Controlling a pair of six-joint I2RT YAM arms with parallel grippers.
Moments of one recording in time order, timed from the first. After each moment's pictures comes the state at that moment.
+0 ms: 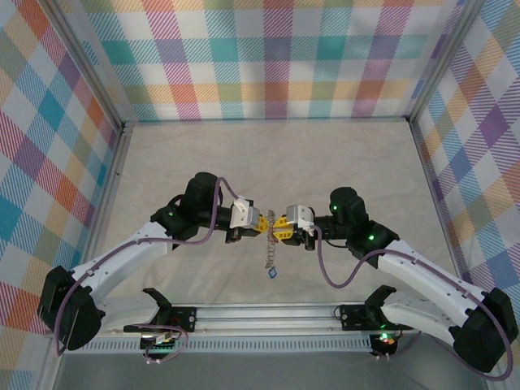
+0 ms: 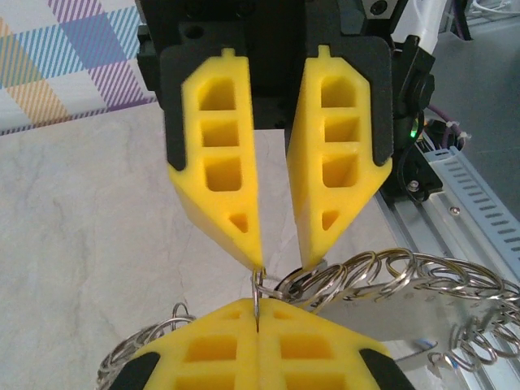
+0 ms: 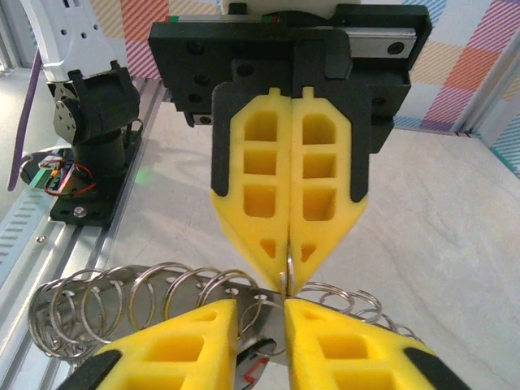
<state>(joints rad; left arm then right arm) -0.66 1.17 0.86 -0.24 0.85 0.65 0.69 0.96 0.66 -0.08 -0.73 -0.47</state>
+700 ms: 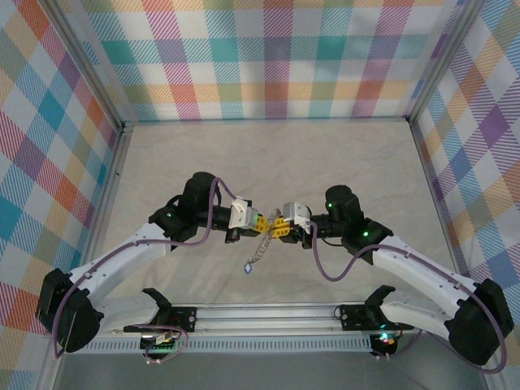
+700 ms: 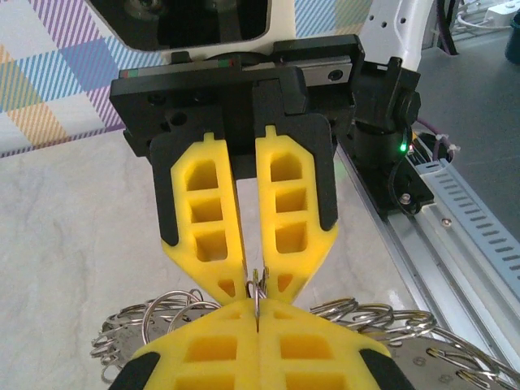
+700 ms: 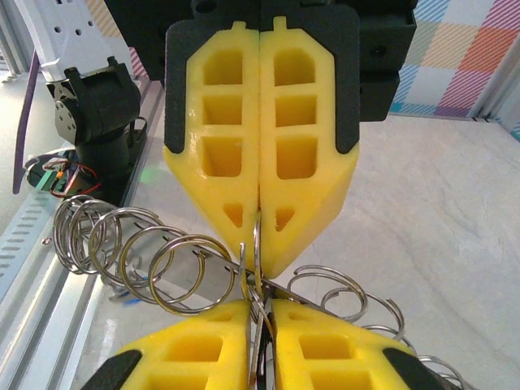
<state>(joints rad) -0.66 1.15 0.85 -0.22 0.88 0.64 0.69 1.03 0.66 -0.05 -0.76 -0.44</state>
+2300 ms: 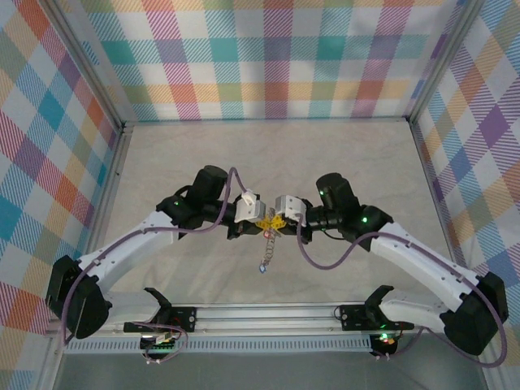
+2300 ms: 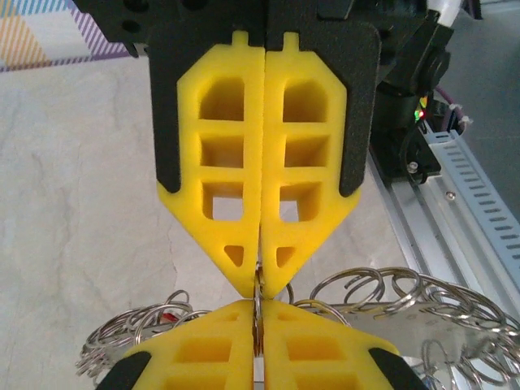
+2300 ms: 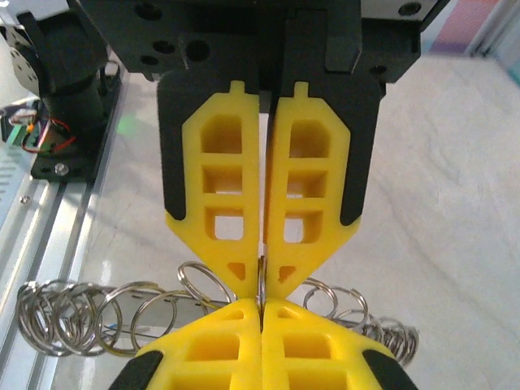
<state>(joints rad) -0.66 1.26 0.98 -0.42 0.79 0.66 0.71 1.12 0.90 -0.42 -0.62 -0.57</state>
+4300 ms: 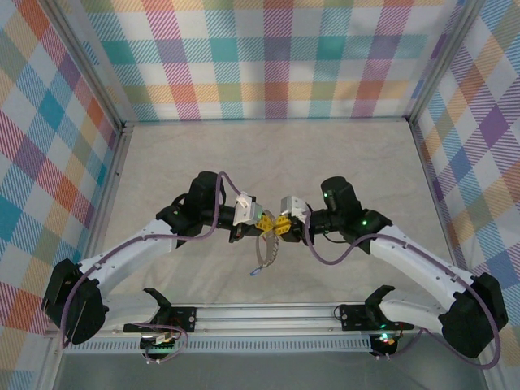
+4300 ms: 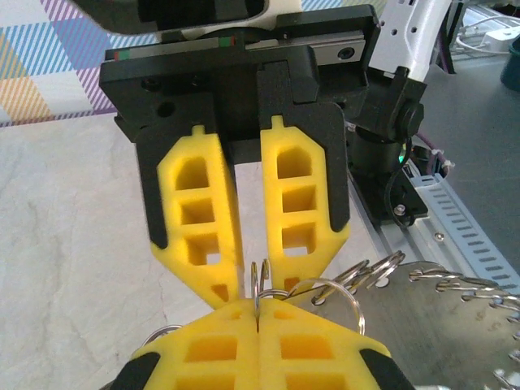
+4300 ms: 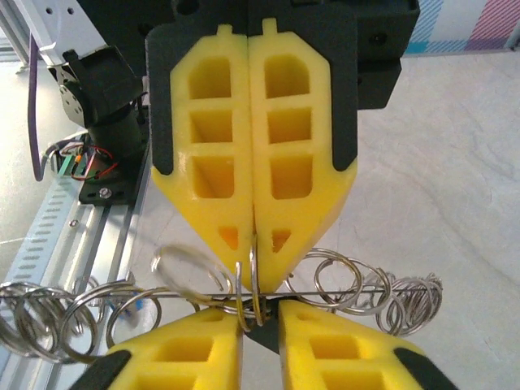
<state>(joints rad) -0.66 1.22 0.85 -0.15 0.90 0.54 0.66 1.08 0.77 -0.27 -0.78 -0.46</state>
